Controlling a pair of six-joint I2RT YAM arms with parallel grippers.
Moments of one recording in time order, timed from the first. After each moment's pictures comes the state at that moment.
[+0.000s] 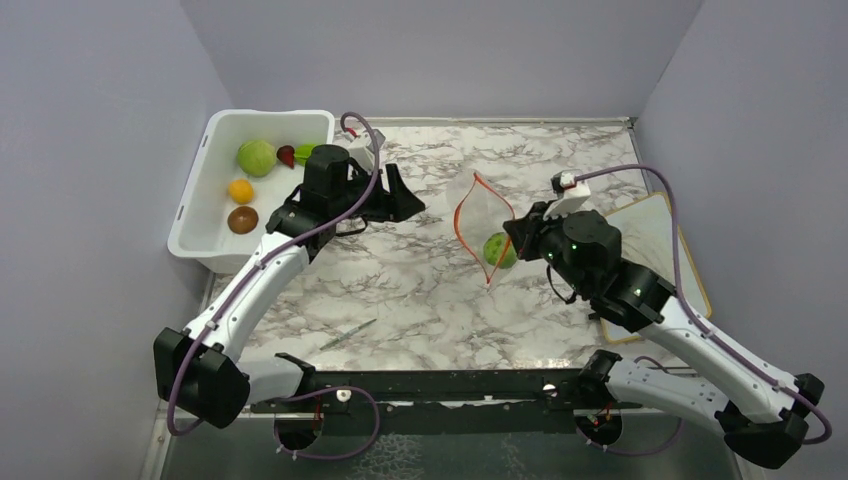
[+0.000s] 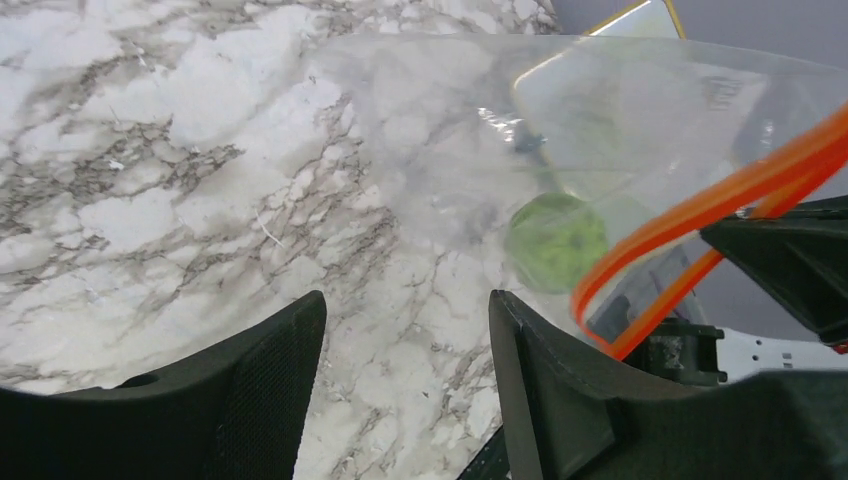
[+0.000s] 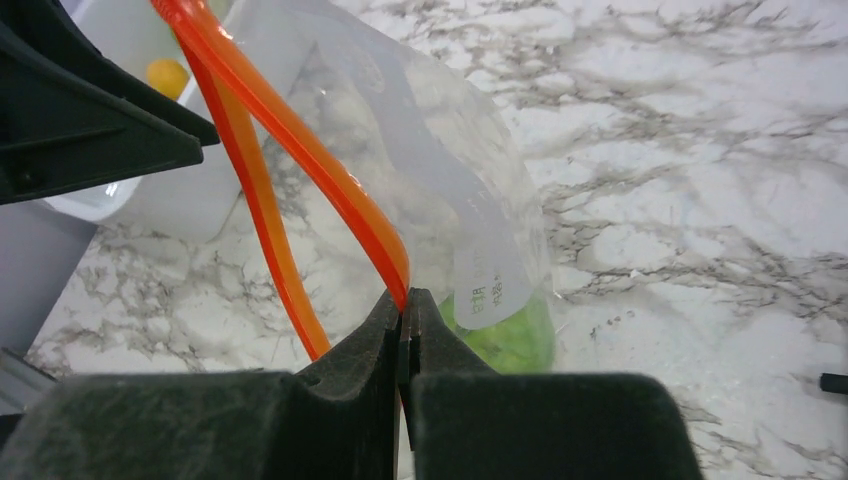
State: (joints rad) left arm -0.42 1.24 1.09 -0.30 0.48 -0.49; right arm 0.84 0.88 0.93 -0.36 0.36 0.44
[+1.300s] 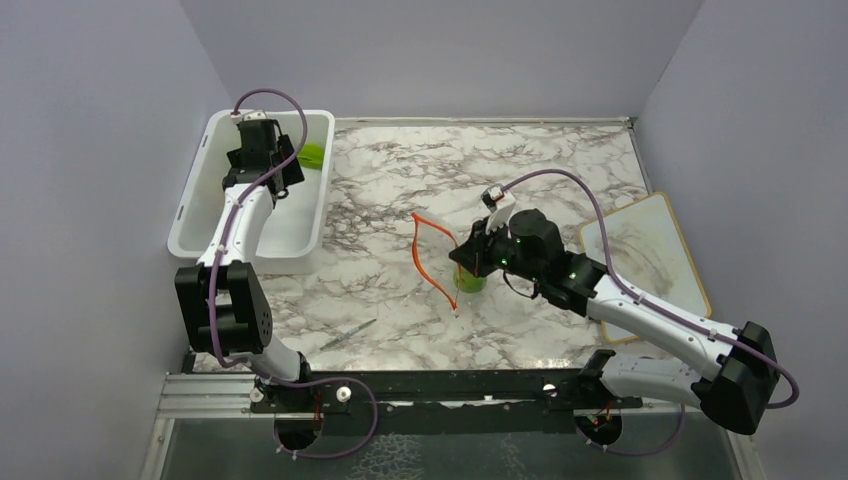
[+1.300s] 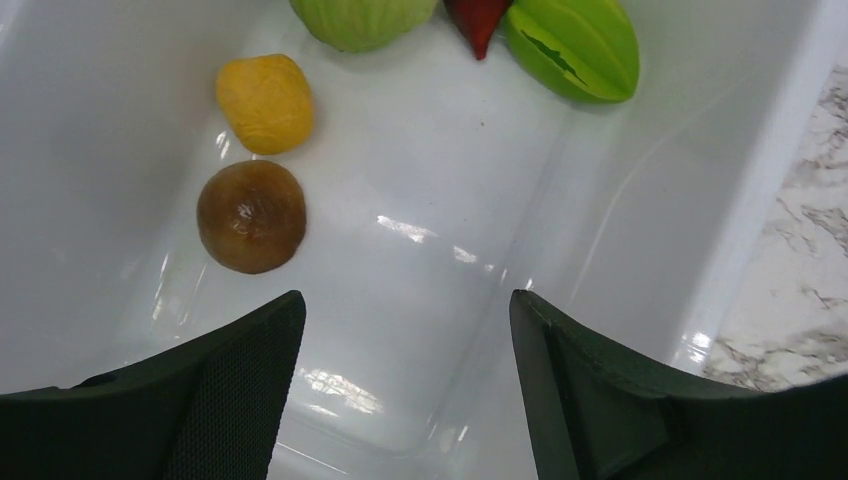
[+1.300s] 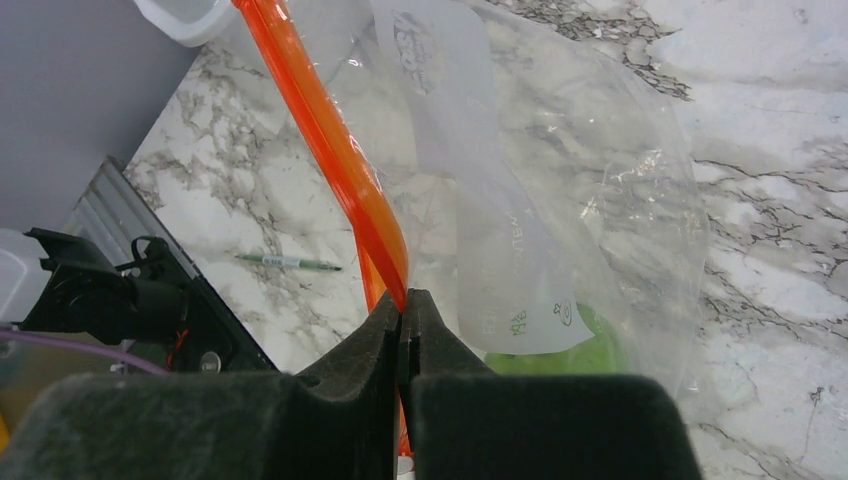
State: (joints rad) left arm 0.08 1.56 1.30 -0.43 -0.22 -0.22; right arm 0.84 1.11 0.82 -0.10 -0.05 0.43
